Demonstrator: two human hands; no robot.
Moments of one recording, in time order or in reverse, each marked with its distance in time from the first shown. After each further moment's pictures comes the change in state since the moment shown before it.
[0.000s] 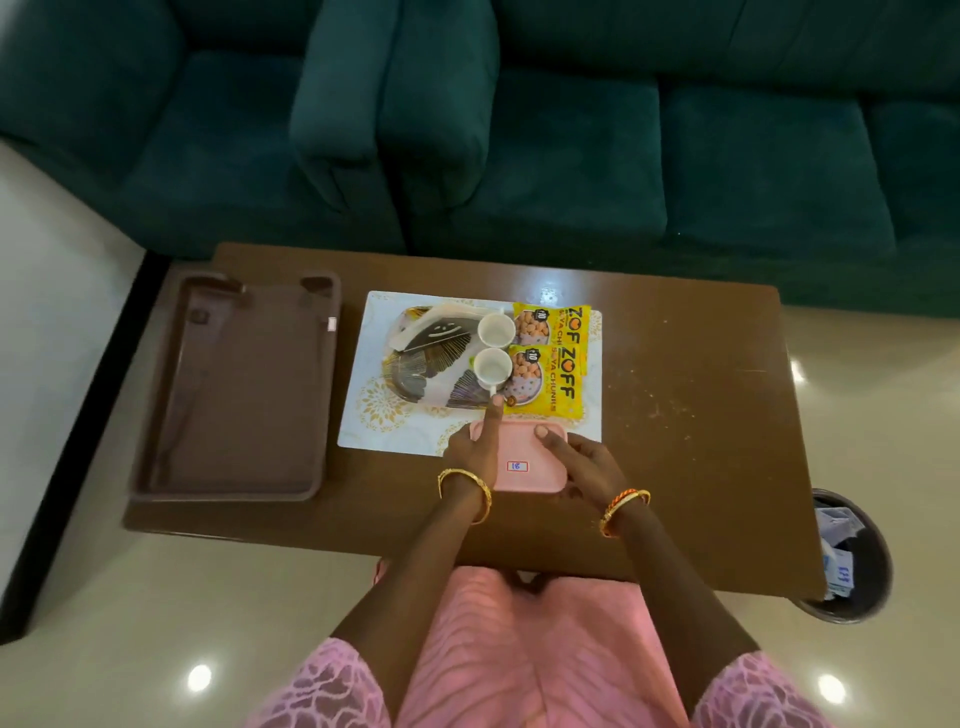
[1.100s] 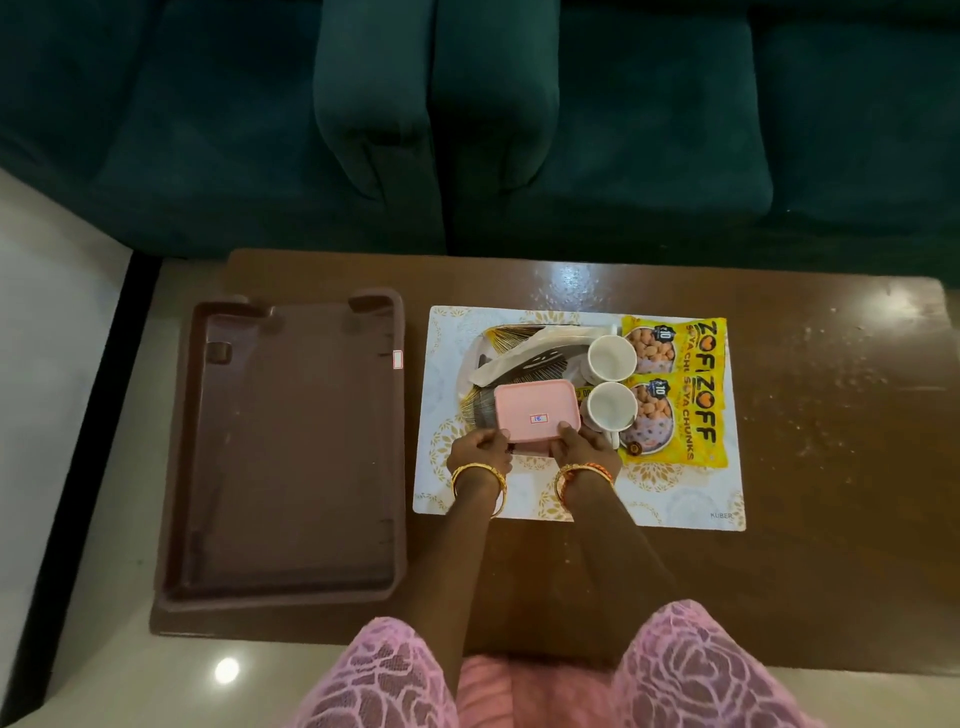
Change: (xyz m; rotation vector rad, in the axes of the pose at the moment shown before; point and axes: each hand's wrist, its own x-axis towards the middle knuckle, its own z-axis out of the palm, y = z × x) left_hand 0.206 -0.034 -0.081 -0.112 0.032 -0.163; right_hand 0.194 -0.015 0.182 0.697 0.636 0.275
